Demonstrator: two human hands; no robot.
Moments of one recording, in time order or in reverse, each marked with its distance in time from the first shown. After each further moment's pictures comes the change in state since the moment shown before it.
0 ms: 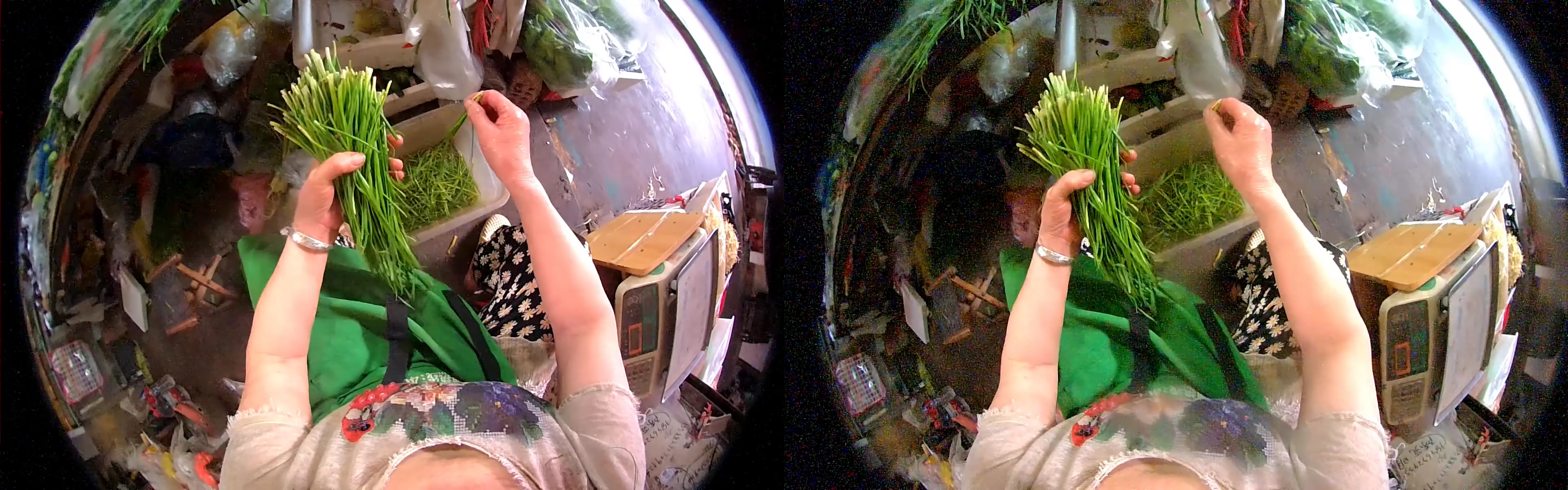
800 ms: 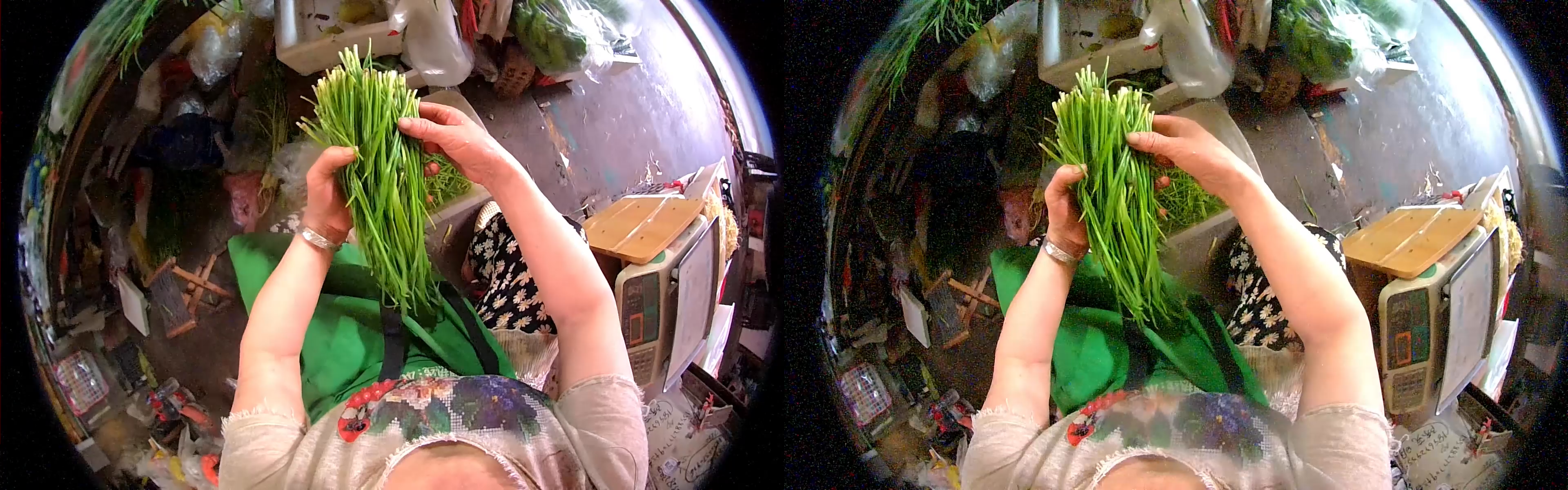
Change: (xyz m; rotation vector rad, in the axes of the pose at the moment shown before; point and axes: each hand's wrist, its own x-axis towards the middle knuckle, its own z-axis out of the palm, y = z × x) left_hand 0.013 -0.038 -0.021 -0.341 -0.043 -0.167; right_hand -0.018 -0.034 0.010 0.688 -0.734 0.472
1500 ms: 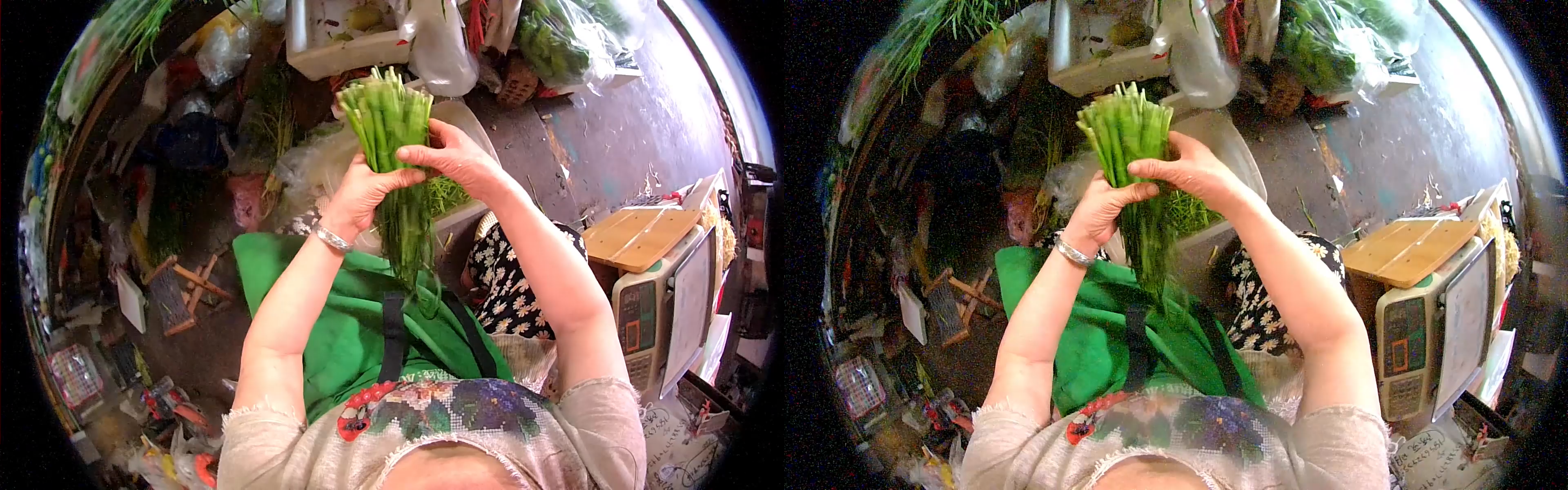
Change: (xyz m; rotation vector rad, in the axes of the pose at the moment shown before) left_hand 0.011 -0.013 0.022 0.588 0.177 0.143; right_hand 0.007 0.020 0.000 -0.157 0.049 -0.096
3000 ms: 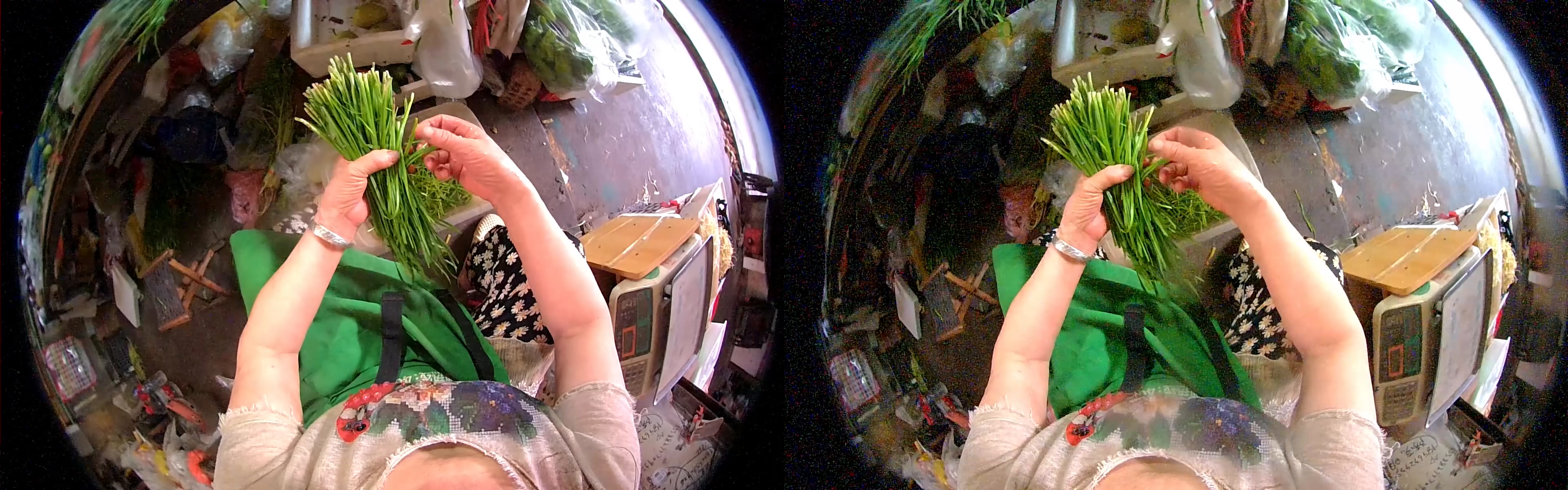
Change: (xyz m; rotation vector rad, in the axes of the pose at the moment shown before) left_hand 0.003 0.006 -0.008 -0.331 0.063 0.012; right_hand -0.005 -0.013 -0.007 0.320 0.008 0.162
